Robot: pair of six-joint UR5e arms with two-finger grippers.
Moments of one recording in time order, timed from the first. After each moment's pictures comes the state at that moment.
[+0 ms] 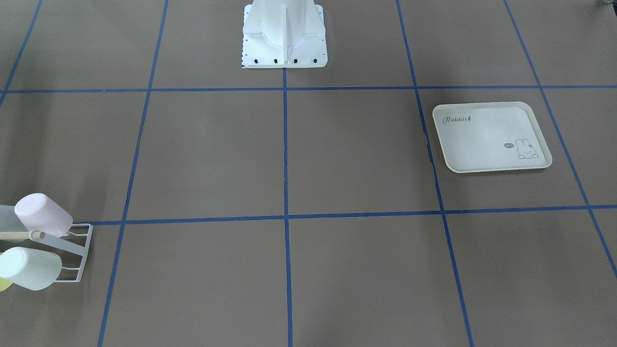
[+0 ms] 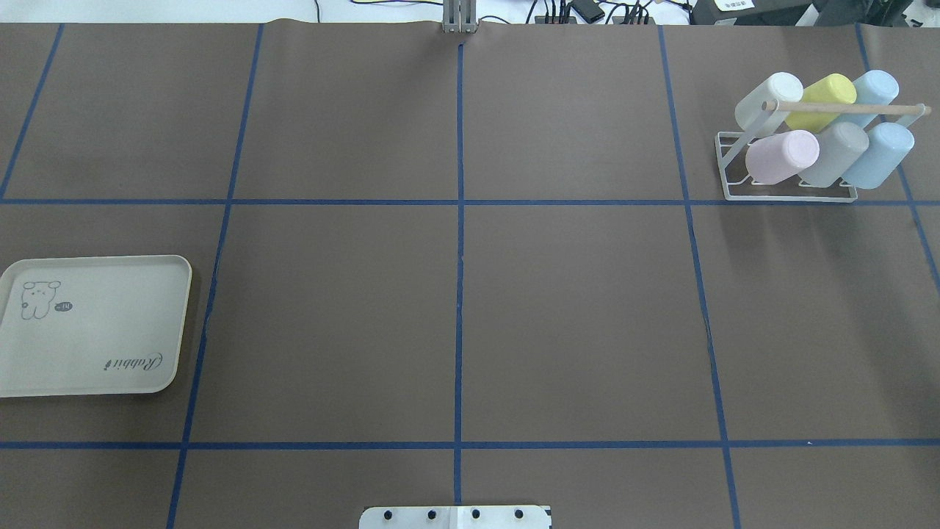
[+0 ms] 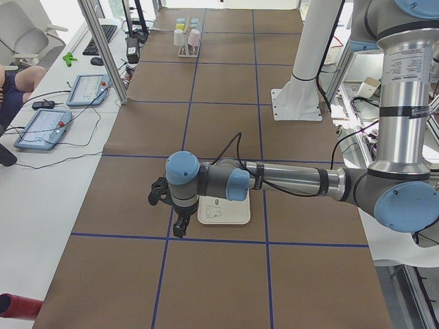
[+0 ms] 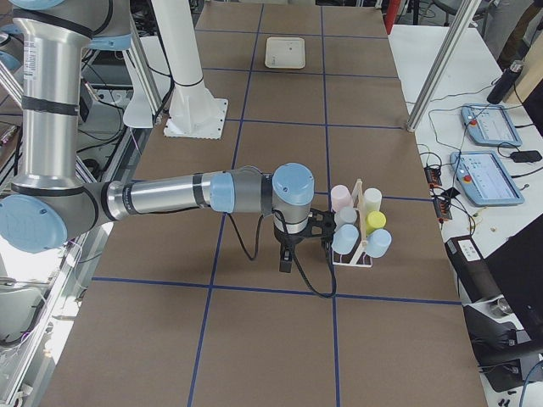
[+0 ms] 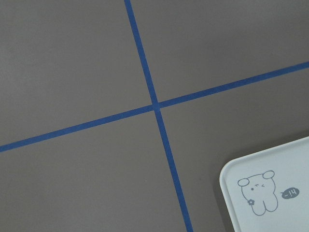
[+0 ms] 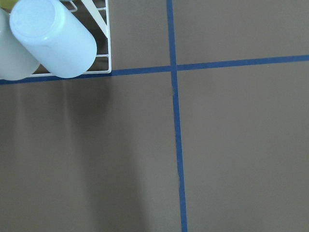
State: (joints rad) left arm -1.55 -1.54 -1.68 -1.63 -2.34 0.17; right arm 1.57 -1.70 1.87 -1.72 2.35 0.10
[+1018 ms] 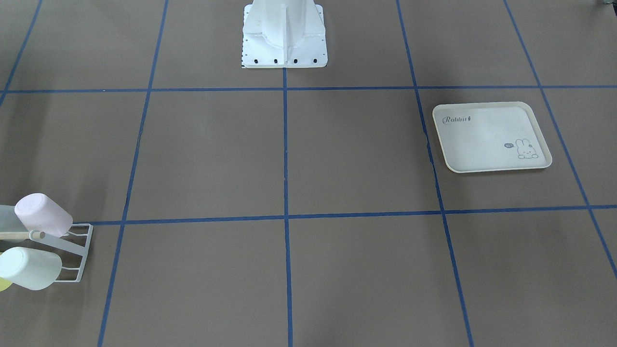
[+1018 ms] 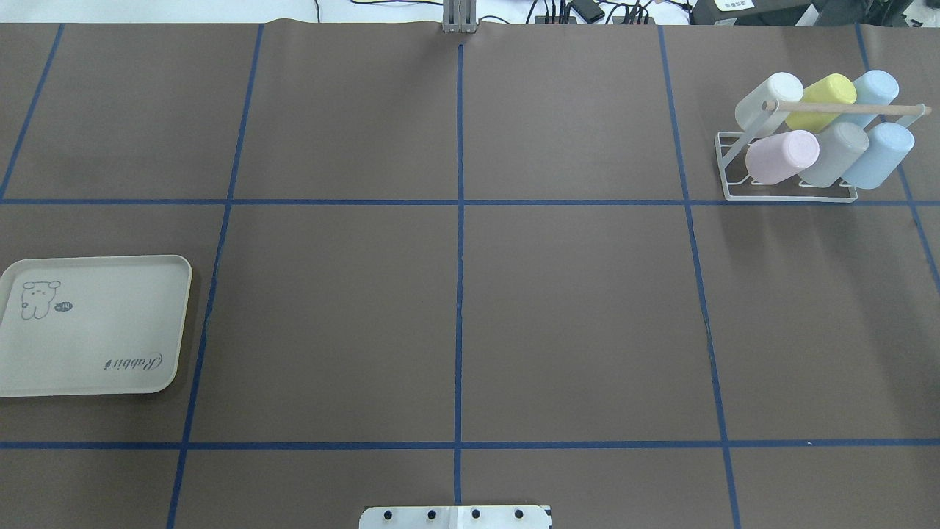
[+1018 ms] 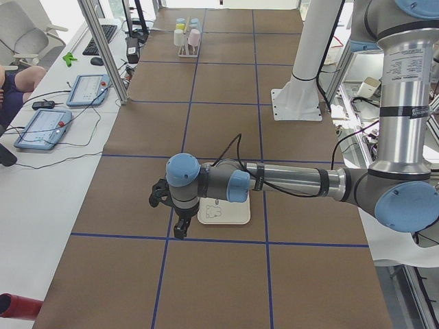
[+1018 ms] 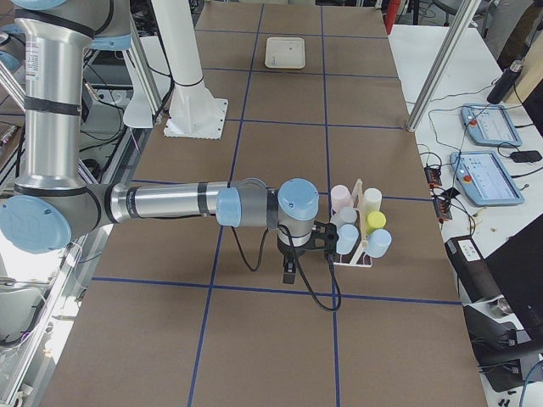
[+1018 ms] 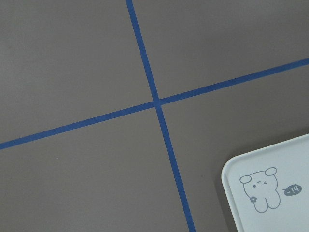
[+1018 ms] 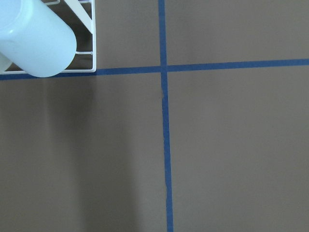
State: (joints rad) left arm -1.55 -1.53 -1.67 -1.63 -2.35 0.17; right arm 1.55 -1.69 1.76 -1.62 2.34 0.08
